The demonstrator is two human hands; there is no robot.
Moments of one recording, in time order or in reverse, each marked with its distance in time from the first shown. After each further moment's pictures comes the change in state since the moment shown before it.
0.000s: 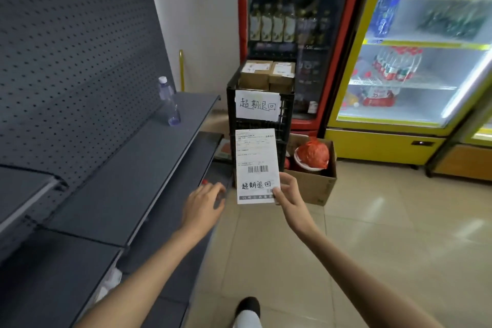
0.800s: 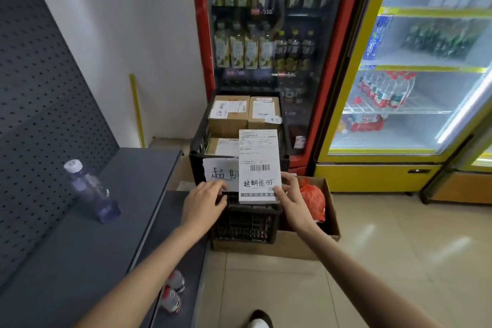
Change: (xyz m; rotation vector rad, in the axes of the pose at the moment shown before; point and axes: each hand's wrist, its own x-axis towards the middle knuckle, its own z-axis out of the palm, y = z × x) left_hand 0.419 -0.053 0.128 -0.080 -0.095 0.140; right_hand 0.404 0.010 -0.075 -0.002 0.165 0.074
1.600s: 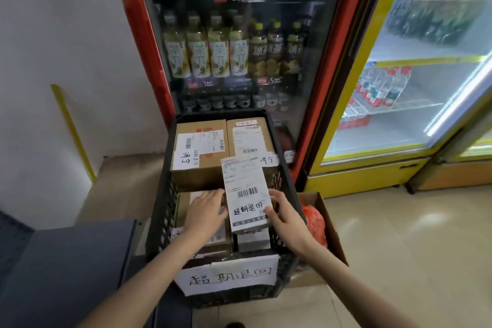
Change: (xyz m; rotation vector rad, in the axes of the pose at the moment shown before) left_hand 0.286 -0.078 0.123 -0.002 -0.308 0.111; right_hand 0.251 0.019 -0.006 -0.352 0.015 0.117
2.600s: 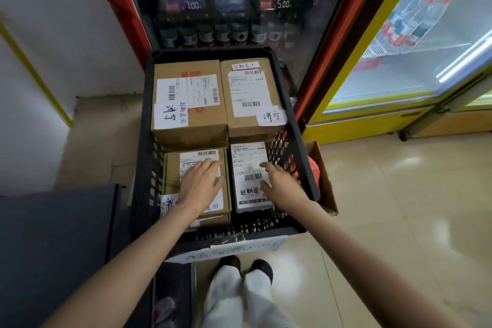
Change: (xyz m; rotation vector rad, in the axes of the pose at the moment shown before) left_hand 0.025 -0.039 0.060 0.041 -0.126 0.002; right_hand 0.068 0.036 0.028 -0.567 -0.160 0.133
